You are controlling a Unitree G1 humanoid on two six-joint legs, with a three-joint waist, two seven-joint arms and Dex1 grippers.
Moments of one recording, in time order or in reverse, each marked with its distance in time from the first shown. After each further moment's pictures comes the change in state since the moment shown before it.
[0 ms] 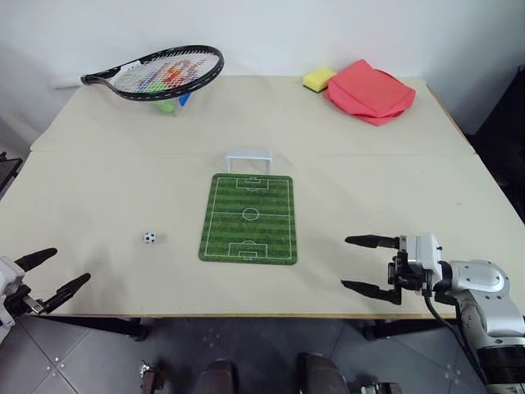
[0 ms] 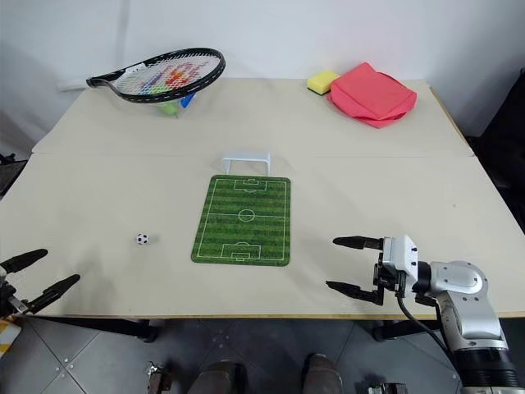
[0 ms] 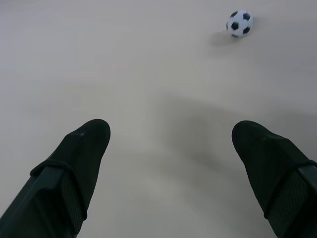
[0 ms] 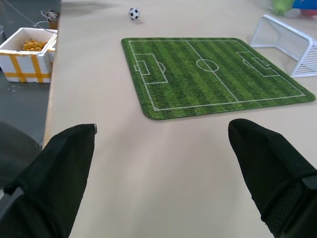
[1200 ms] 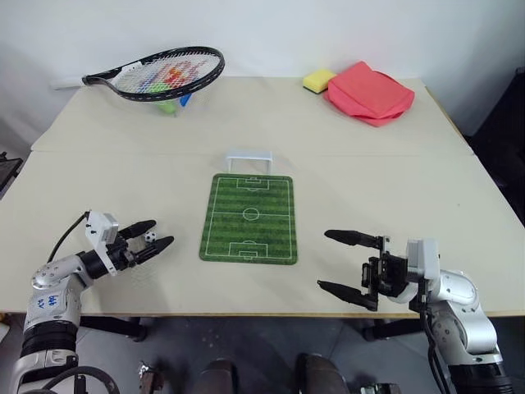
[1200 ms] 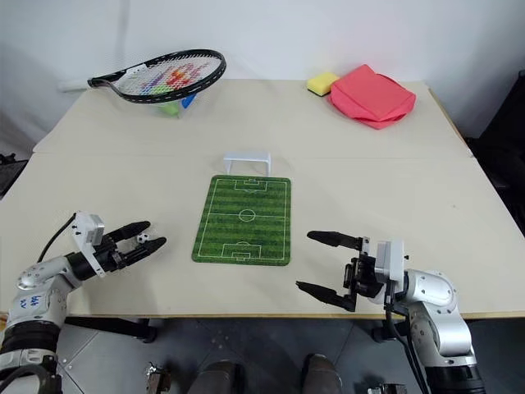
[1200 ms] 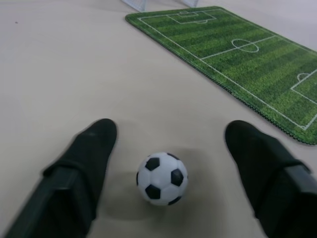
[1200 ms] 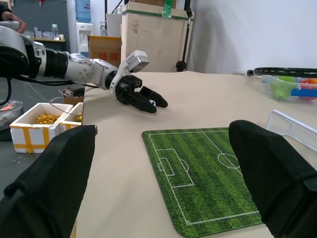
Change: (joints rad) left arm -0.467 -0.205 -0.329 0.103 0.011 0.251 -0.026; right arm 0.074 0.171 0.037 -0.245 0.143 0.037 -0.096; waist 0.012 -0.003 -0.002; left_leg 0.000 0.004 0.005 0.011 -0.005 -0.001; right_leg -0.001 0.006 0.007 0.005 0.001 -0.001
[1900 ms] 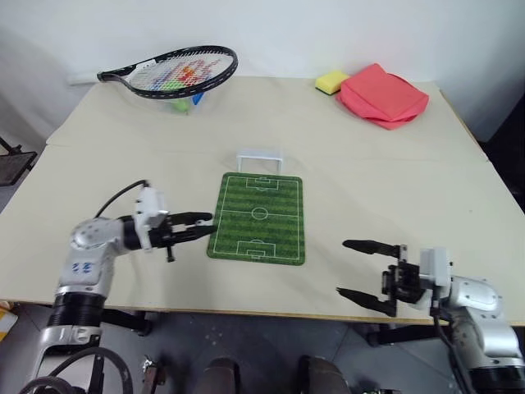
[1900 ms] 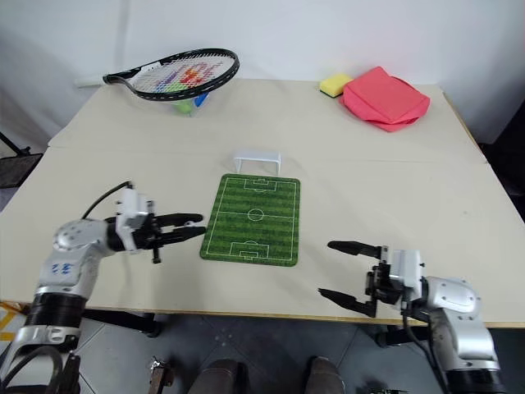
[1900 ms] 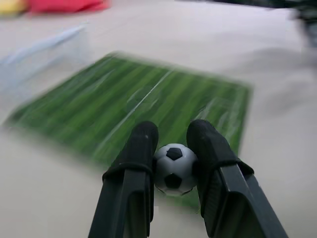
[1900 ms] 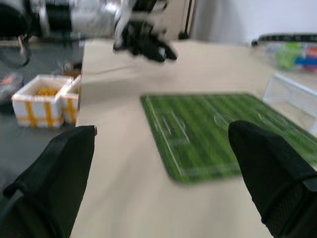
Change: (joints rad) left arm -0.195 -0.083 -0.261 -0.293 0.047 0.029 -0.158; right arm 0.033 -0.133 -0.083 0.177 -0.014 -0.092 0.109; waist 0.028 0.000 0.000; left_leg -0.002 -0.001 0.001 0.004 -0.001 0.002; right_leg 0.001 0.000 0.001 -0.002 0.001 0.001
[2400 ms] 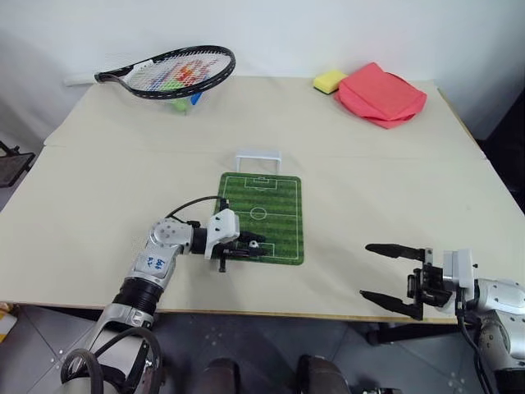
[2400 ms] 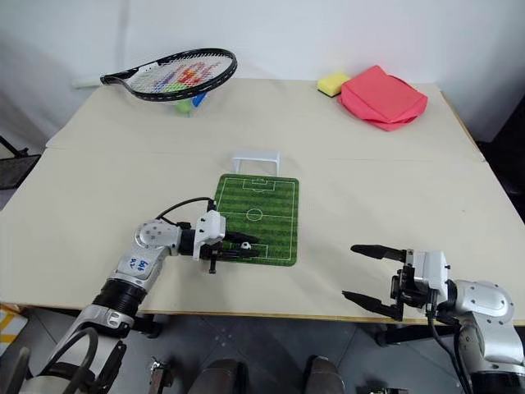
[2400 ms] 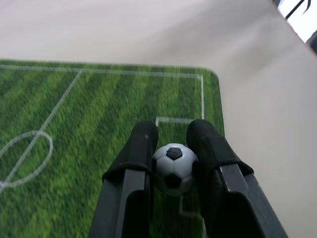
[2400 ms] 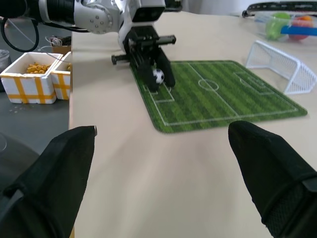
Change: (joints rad) left arm -0.094 -0.157 -0.221 0.204 0.224 -0.182 0.048; right arm 0.050 -0.041 -0.059 0.006 -0.002 0.000 0.018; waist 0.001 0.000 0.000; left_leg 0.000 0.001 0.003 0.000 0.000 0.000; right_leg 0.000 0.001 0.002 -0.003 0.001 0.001
